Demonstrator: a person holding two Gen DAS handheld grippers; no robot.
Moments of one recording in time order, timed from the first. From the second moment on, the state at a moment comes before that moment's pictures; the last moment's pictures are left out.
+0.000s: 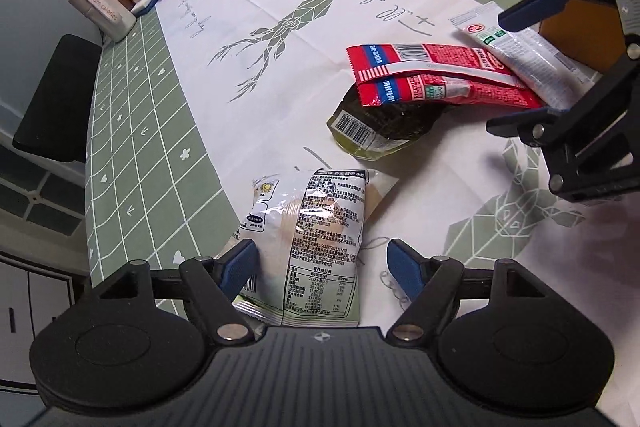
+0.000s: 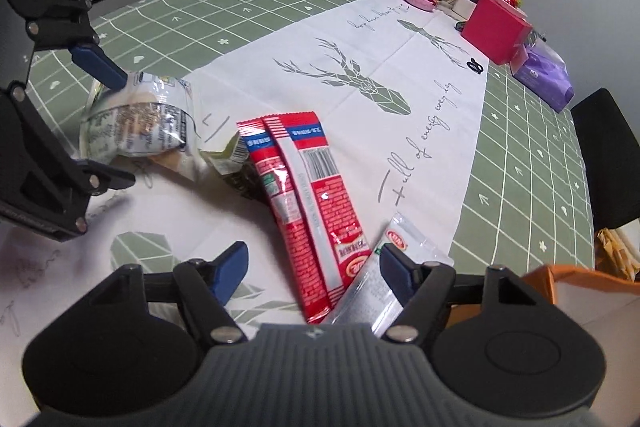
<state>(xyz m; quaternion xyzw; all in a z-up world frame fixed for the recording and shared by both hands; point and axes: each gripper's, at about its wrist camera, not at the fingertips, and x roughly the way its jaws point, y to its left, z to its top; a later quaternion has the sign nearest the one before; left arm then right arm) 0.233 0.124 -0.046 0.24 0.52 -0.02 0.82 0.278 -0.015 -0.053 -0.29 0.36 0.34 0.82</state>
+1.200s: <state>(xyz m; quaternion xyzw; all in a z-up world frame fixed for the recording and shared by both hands) 0.221 0.124 -0.055 0.16 0.56 0.01 0.81 0.271 -0.017 -0.069 -0.26 0.38 0.32 0.83</state>
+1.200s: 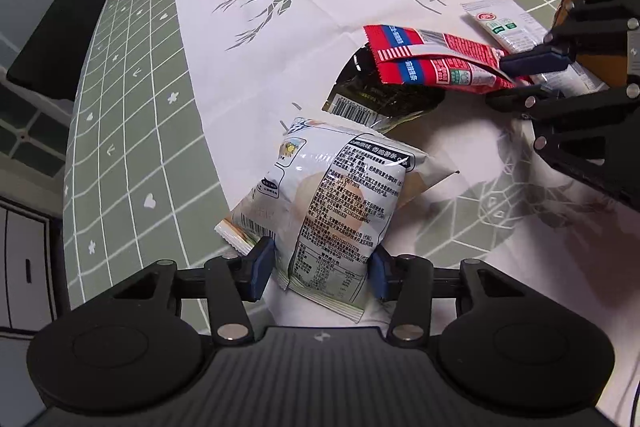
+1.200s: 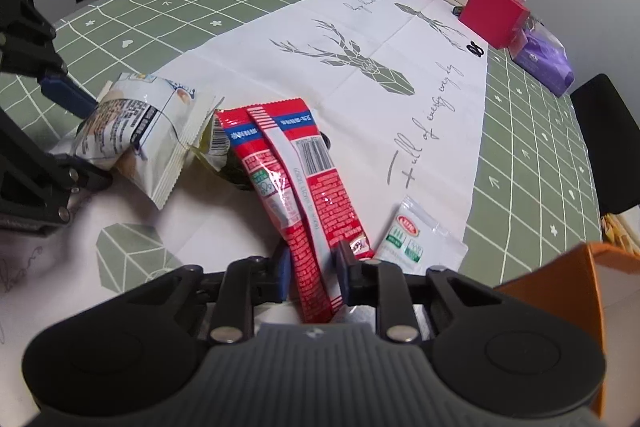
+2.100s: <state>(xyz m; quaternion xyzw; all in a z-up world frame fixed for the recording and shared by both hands) 0.095 0.083 -0.054 0.09 0.52 -0.02 0.85 0.138 -0.092 -0.058 -0.21 0.45 0.35 0.79</state>
